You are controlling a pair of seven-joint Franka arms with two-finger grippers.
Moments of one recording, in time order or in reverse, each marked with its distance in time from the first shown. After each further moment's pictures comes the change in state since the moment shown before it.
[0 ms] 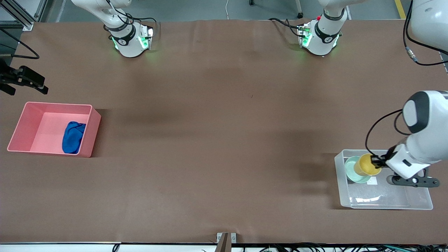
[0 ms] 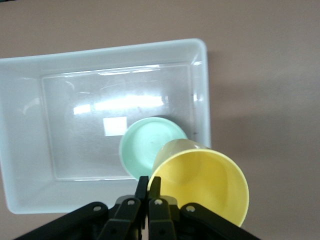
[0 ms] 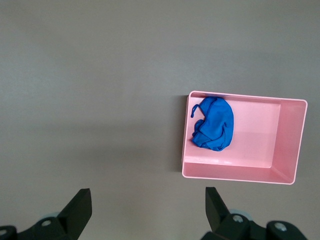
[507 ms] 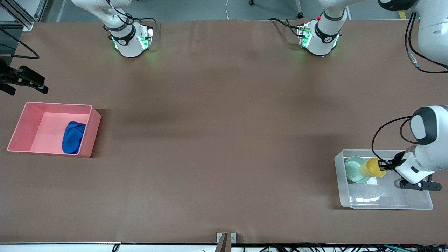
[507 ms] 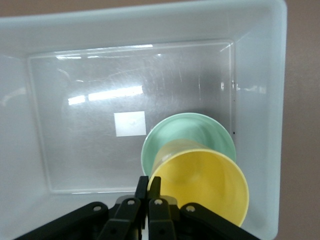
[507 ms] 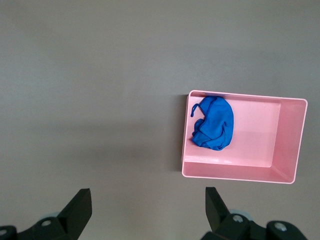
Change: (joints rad) left arm 0.071 0.124 -0.005 0.004 -0.015 0.062 0.044; right arm 0.000 0.000 -0.001 -0.001 0.000 -0.002 0.000
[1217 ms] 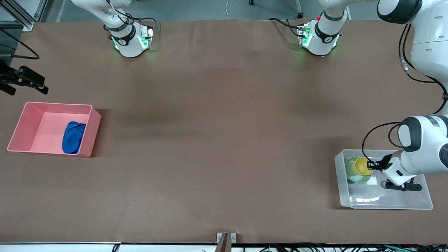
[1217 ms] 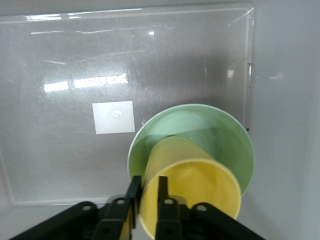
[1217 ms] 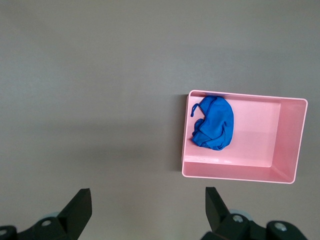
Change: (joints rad) left arm 0.009 0.081 -0.003 0.001 -0.002 0.027 -0.001; right arm 0.000 0.000 0.000 0.000 0.000 0.000 0.000
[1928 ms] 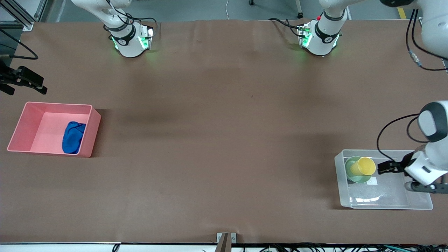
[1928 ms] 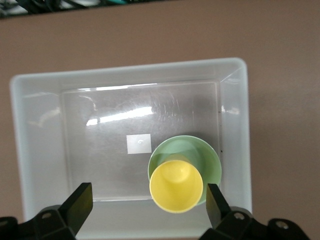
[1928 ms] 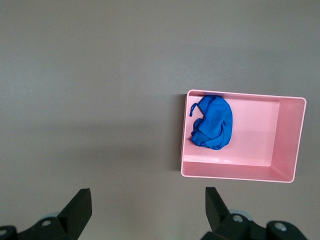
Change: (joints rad) left arm -0.002 -0.191 -0.028 0.038 0.000 -0.044 0.000; right arm -0.001 0.000 -0.007 0.000 0.000 0.000 0.000
